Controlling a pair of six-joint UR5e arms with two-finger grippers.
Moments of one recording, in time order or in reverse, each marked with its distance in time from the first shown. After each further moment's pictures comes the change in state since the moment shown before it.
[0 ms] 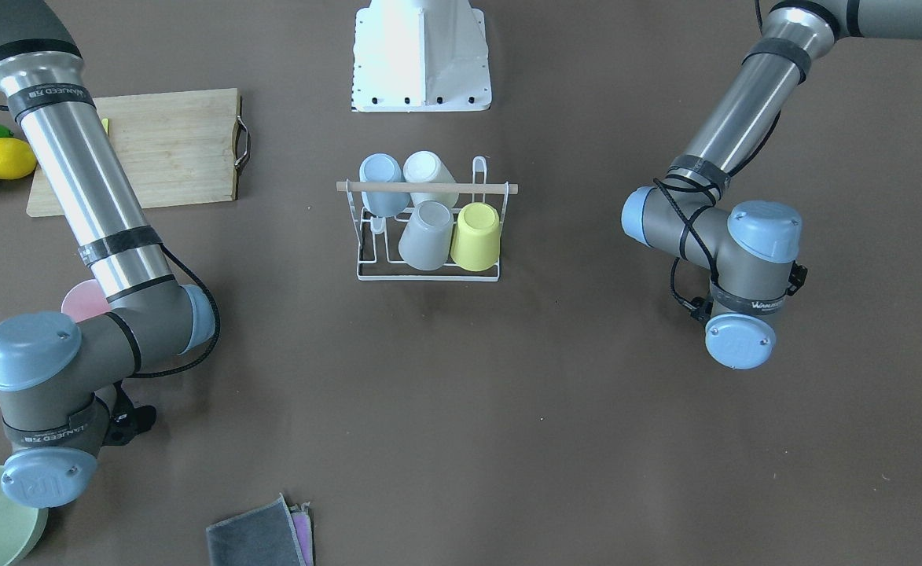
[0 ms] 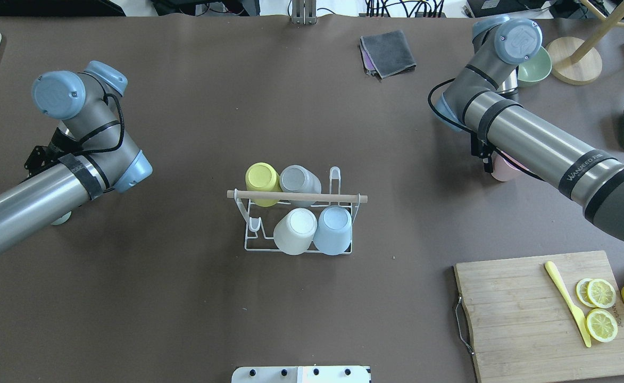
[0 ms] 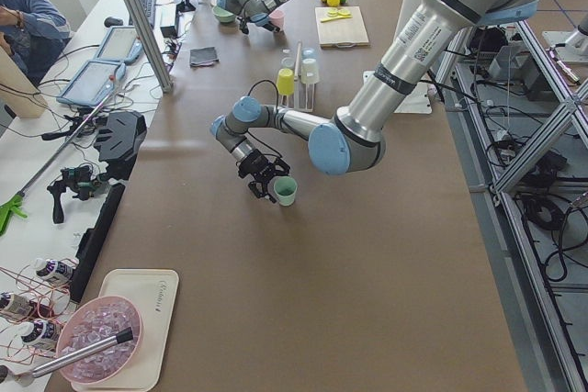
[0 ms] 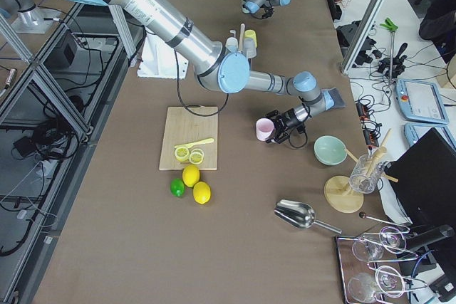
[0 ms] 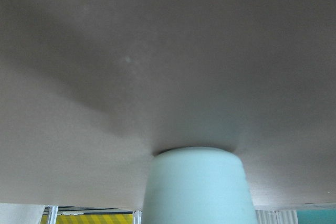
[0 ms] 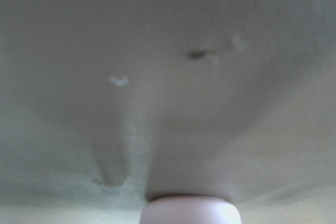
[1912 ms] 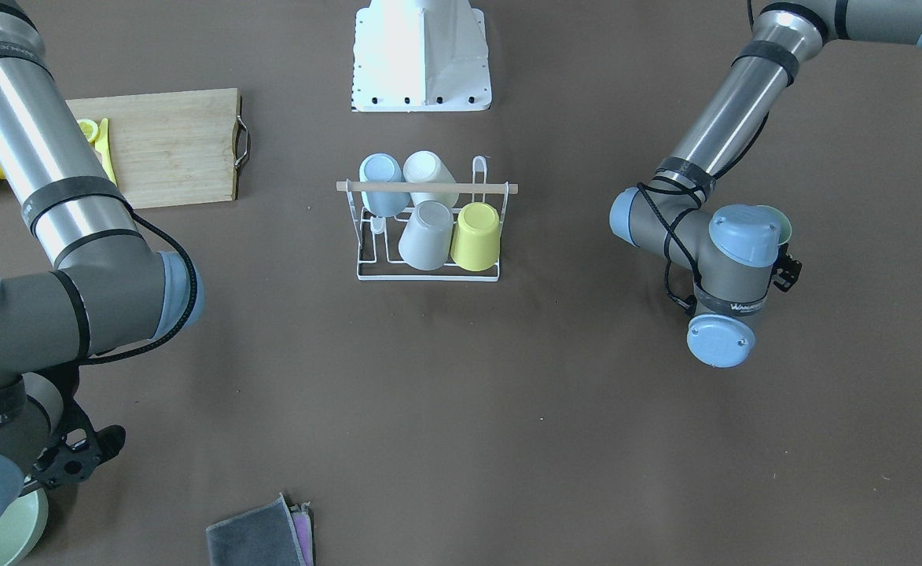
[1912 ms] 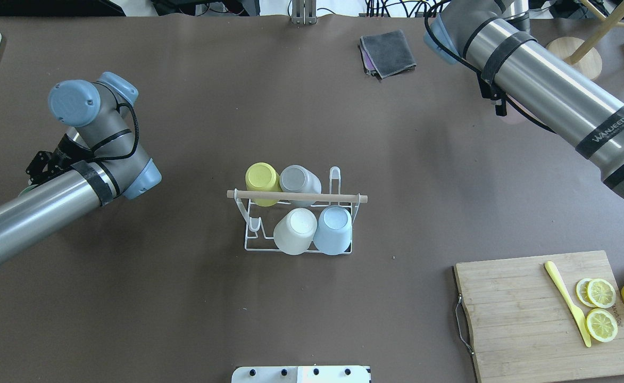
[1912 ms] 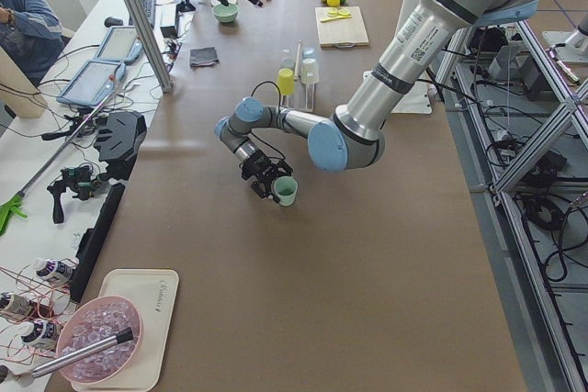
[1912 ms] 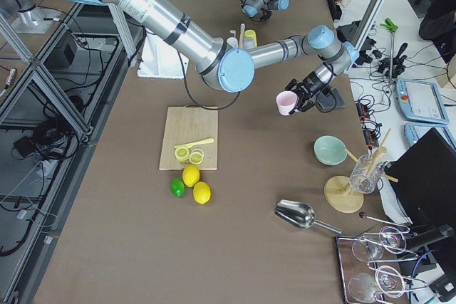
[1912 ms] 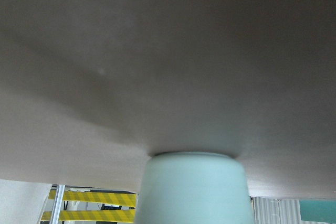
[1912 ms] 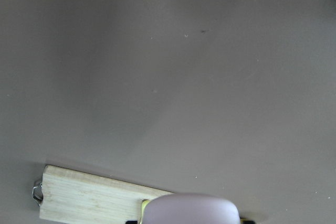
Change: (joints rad) left arm 0.029 -0.015 0.030 0.018 0.042 -0.042; right arm 0.125 -0.002 0.420 -0.181 -0.105 -0.069
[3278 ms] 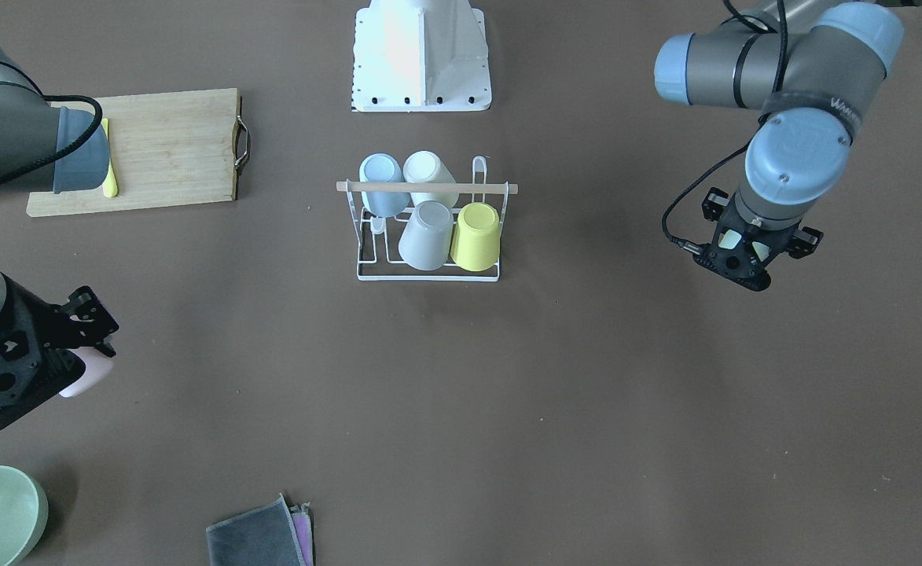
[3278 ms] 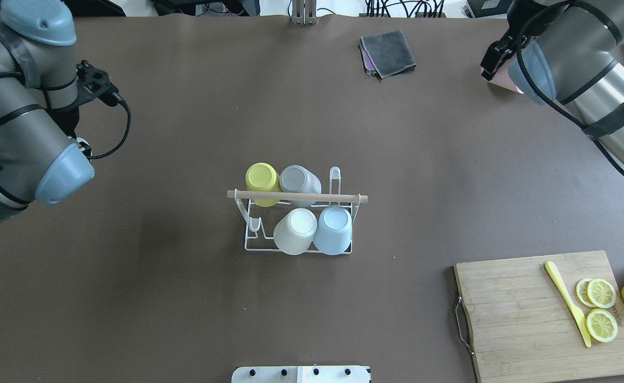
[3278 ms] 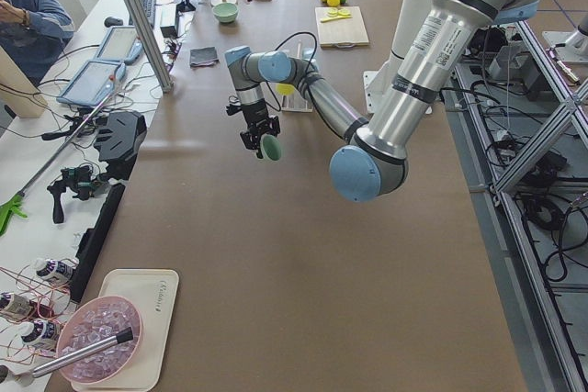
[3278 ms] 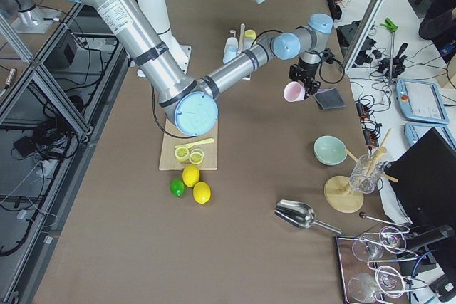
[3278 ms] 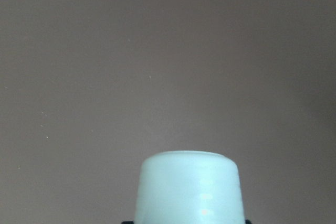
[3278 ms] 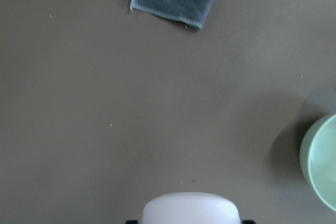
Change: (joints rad) left arm -0.107 0.256 -0.800 -0.342 -0.019 -0.374; right arm 0.023 -0.380 0.609 0.758 0.040 0.418
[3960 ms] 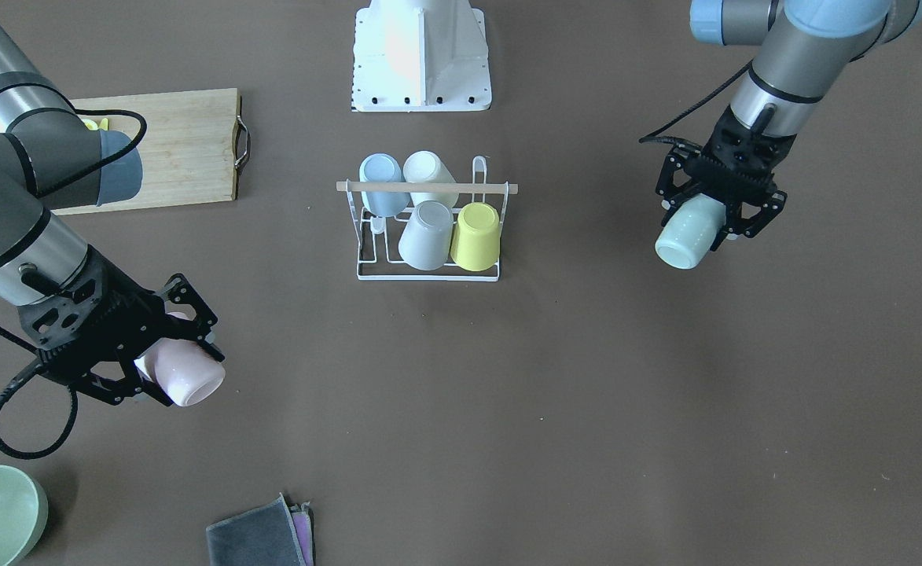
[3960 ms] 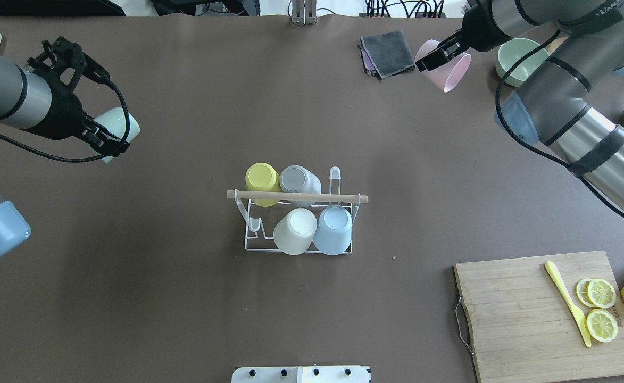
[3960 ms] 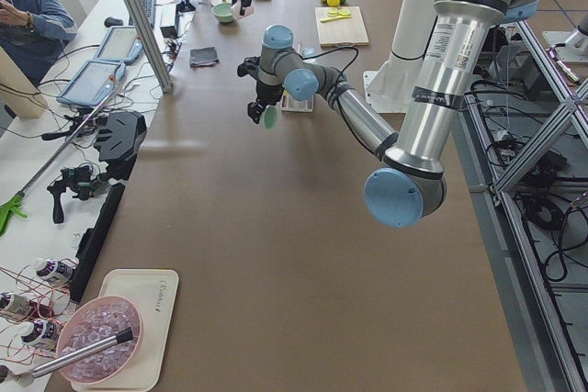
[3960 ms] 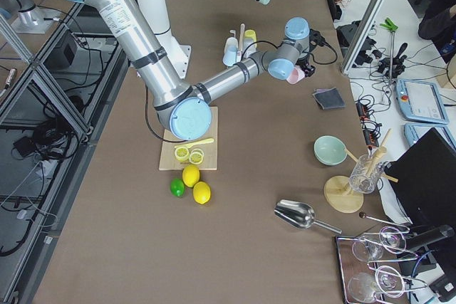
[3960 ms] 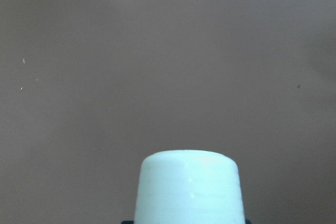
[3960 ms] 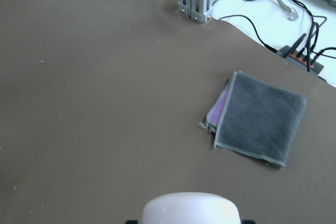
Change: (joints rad) left arm 0.051 0.200 -0.184 -0.778 0.006 -0.404; right arm -0.079 -0.060 -0.038 0.748 -0.008 0.409
